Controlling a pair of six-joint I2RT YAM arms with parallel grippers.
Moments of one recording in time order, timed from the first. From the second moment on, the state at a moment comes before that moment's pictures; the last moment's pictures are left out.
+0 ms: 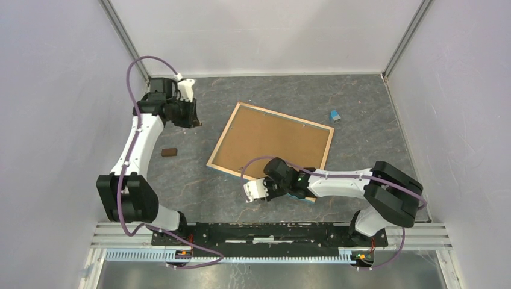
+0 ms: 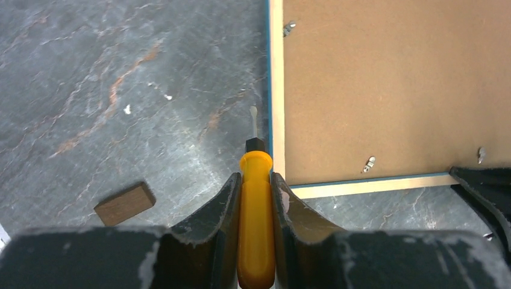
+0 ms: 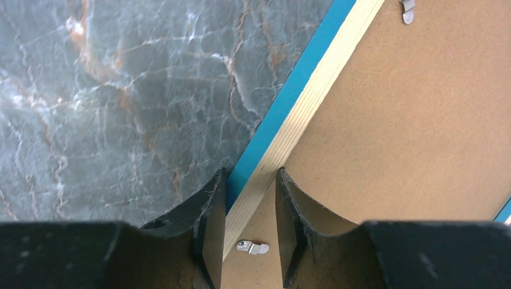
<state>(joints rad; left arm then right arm) 0.02 1.46 1.35 -0.80 0.37 0.20 1.07 1.56 0.75 -0.12 -0.08 -0.82</state>
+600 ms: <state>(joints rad) -0.35 1.62 1.37 -0.80 0.08 0.25 1.10 1.44 0.62 -0.08 -0.05 -0.90</state>
